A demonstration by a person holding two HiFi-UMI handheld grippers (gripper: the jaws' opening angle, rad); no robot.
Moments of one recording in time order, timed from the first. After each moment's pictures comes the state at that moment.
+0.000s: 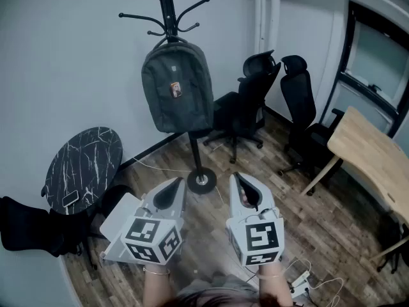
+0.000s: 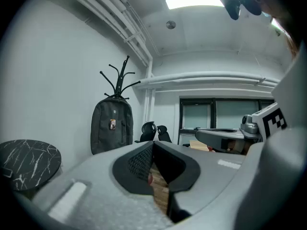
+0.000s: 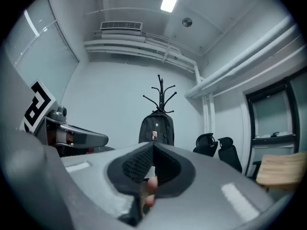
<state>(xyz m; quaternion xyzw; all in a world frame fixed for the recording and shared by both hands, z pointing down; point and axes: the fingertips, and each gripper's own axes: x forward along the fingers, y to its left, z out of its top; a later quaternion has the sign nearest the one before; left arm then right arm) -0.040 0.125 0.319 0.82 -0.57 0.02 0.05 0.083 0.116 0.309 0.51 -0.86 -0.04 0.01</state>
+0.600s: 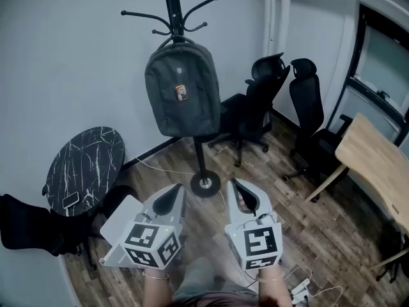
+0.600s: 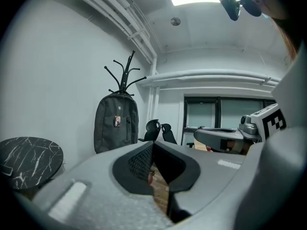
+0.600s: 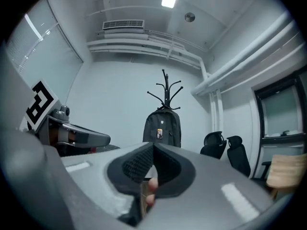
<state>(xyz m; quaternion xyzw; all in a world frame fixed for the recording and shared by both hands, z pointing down) -0.057 0.086 0.333 0.81 -0.58 0.02 0.06 0.060 0.073 0.322 0.48 -0.88 -0.04 0.02</state>
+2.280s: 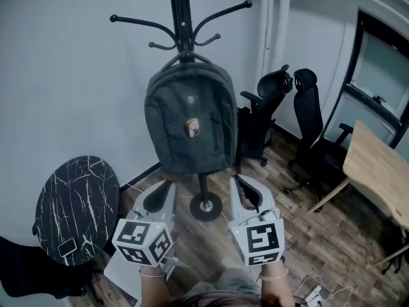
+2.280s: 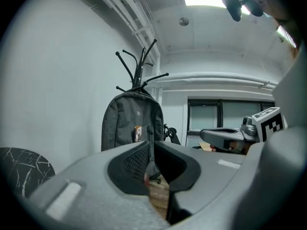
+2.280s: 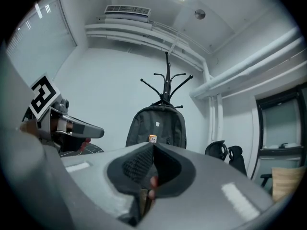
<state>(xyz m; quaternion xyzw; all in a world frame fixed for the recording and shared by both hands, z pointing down) -0.195 -0.115 0.316 0.83 -0.55 0.01 0.05 -0.050 -0.117 0.306 0.53 -0.84 -0.08 0.04</state>
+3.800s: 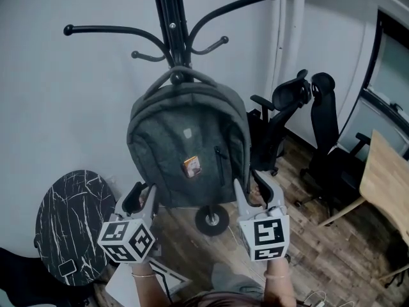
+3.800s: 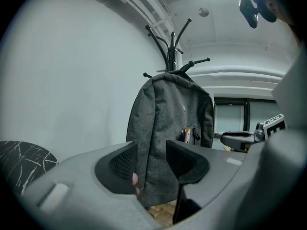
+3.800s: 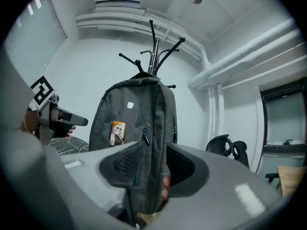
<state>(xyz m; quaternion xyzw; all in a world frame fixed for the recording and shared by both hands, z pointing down) -0.269 -0.281 0.338 0.77 -0.64 0.00 0.08 -0.029 -0.304 0.339 0.54 -0.84 -0.05 0.06</state>
